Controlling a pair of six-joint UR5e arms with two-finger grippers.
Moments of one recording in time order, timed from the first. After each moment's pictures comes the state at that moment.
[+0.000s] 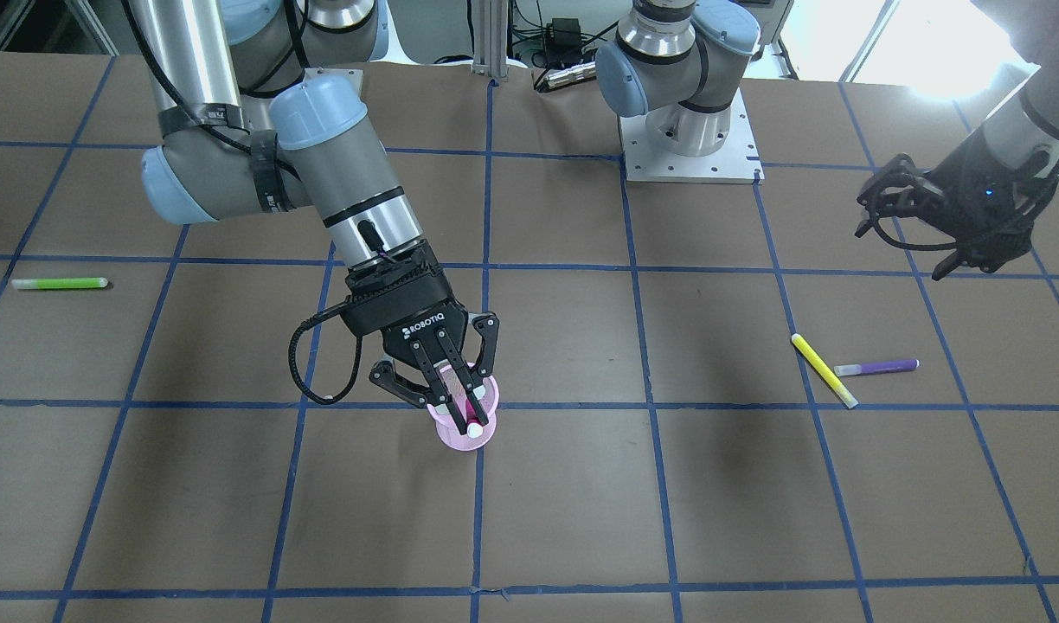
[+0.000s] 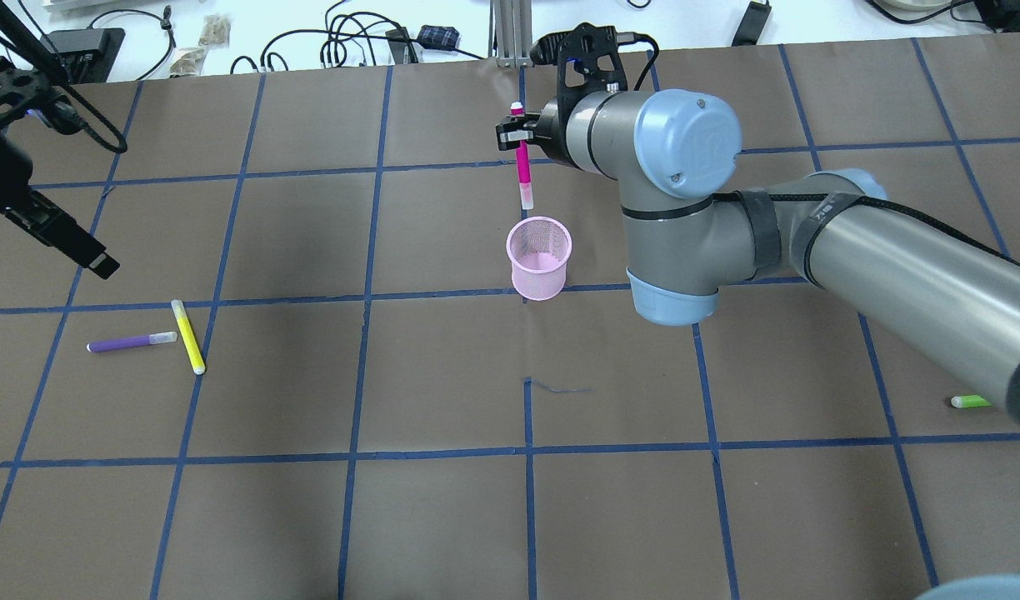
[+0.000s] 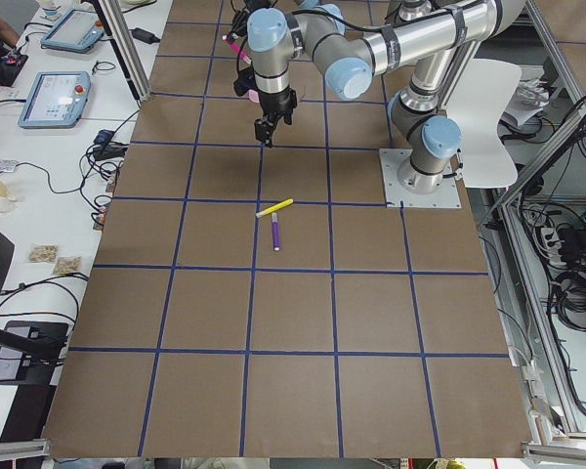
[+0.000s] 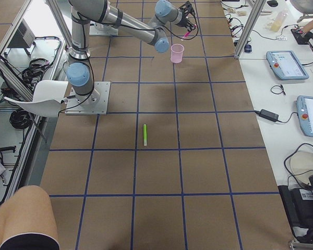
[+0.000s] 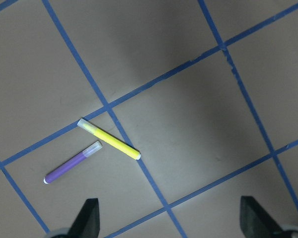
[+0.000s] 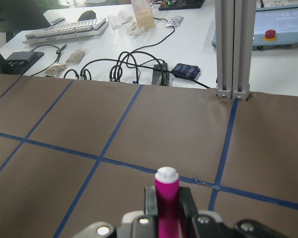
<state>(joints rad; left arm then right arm) -1.09 -1.58 -1.69 -1.52 1.56 1.13 1.80 -1.22 1.89 -3.12 -1.30 0.08</state>
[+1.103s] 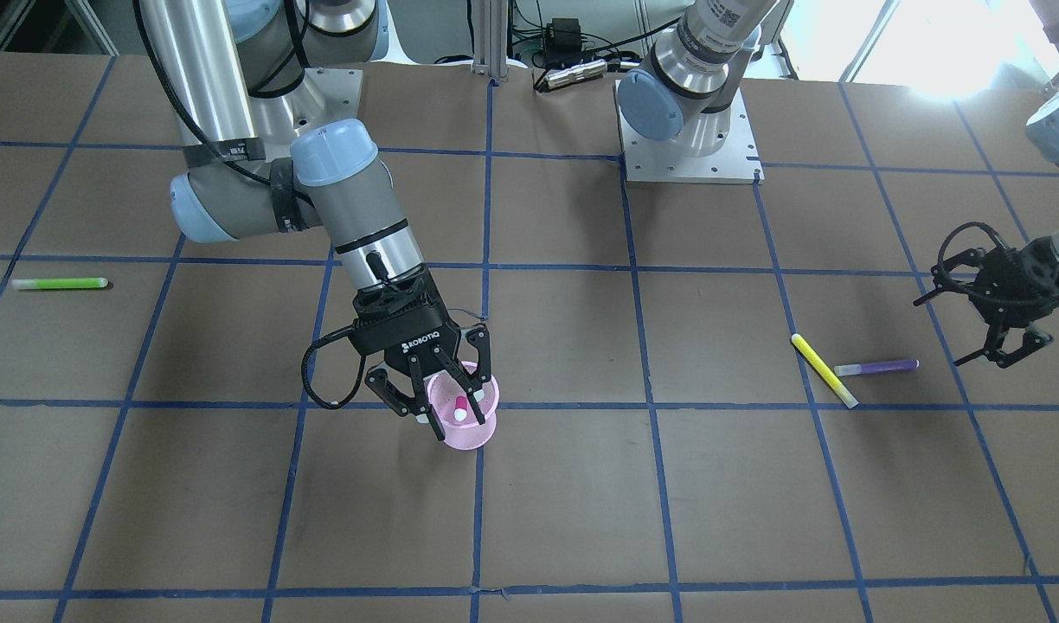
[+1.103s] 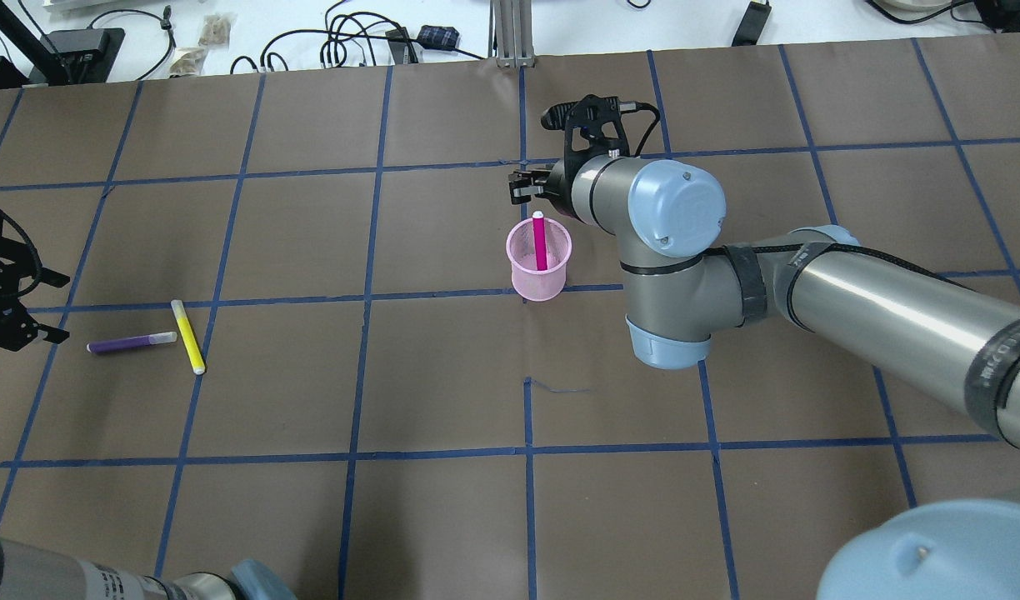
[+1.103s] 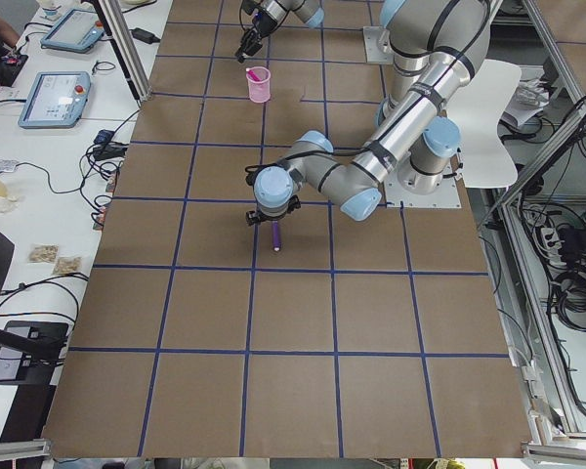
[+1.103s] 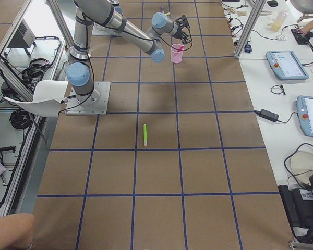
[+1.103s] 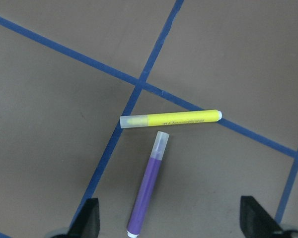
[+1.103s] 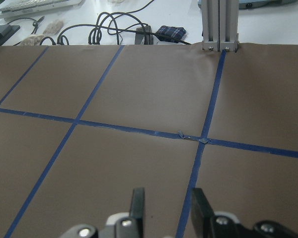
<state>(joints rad) -0.74 -1.90 -1.75 -1.31 1.30 2.08 1.80 -1.17 1.96 -3.20 -1.34 0.10</state>
